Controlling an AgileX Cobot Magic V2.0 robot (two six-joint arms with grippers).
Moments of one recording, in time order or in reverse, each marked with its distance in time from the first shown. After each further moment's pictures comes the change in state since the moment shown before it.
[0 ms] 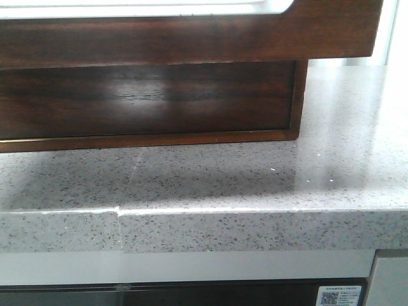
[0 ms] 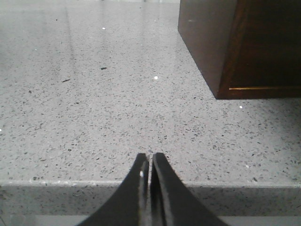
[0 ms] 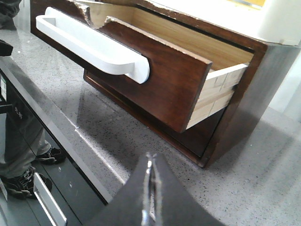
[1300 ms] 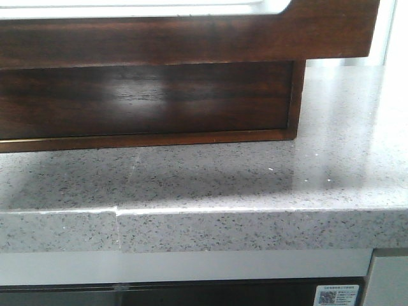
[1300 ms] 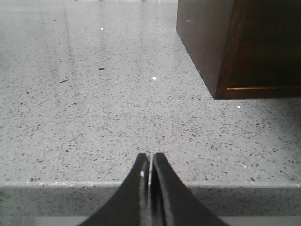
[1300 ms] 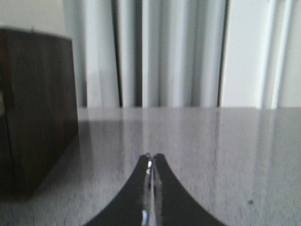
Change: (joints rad) left arm 0.000 0.000 0.000 0.000 0.000 0.002; right arm -0.683 0.000 0.330 -0.362 -0.575 0.647
